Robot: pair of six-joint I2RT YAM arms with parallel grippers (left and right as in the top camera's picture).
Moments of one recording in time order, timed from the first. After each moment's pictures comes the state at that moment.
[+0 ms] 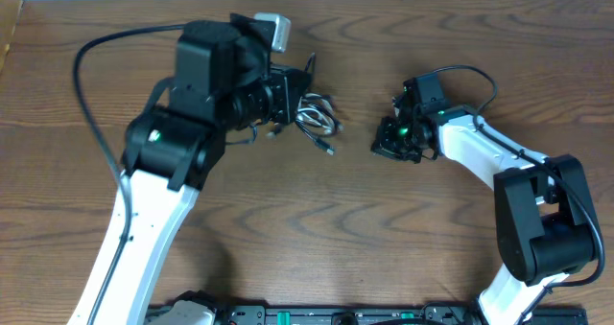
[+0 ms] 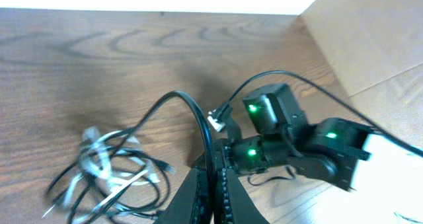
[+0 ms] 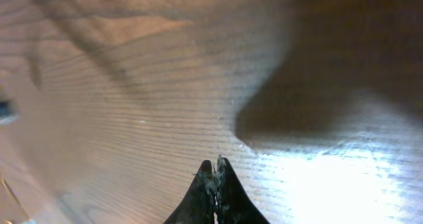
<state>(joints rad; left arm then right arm) -0.34 1.31 1.48 -0.76 0.42 -0.31 0.28 1.88 1.09 -0.43 -0.47 0.60</state>
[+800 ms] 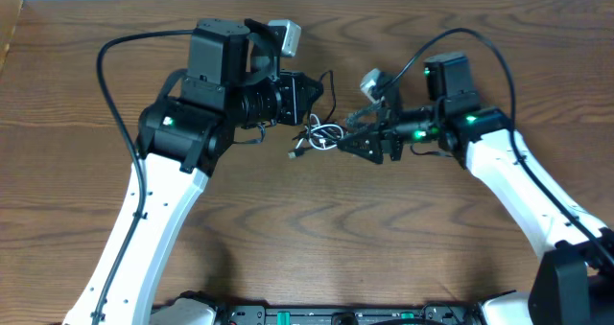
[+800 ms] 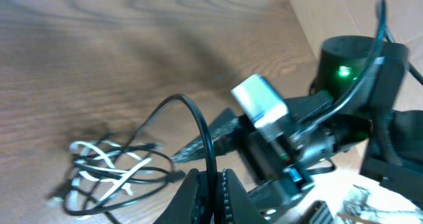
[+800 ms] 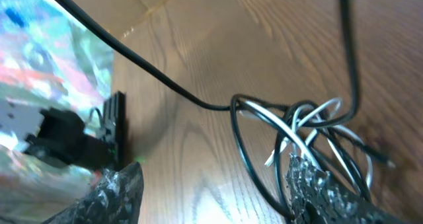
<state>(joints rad) -0.34 1.39 1.48 -0.79 0.54 -0.34 0.30 1.59 1.10 -0.40 -1.04 -0.24</state>
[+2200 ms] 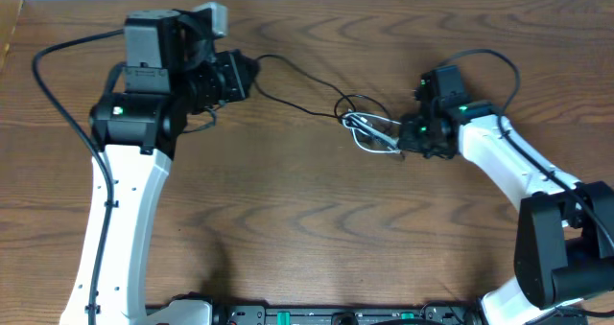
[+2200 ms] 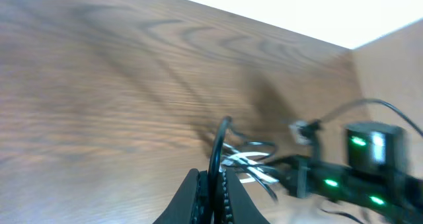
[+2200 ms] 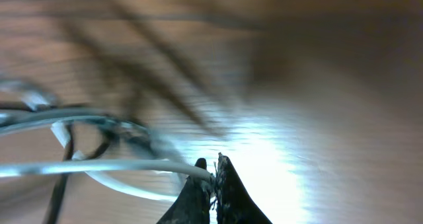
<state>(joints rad) -0.07 1.40 1.48 -0.82 0.46 -0.34 0.23 1.75 1.10 -0.60 -0.16 0.42</state>
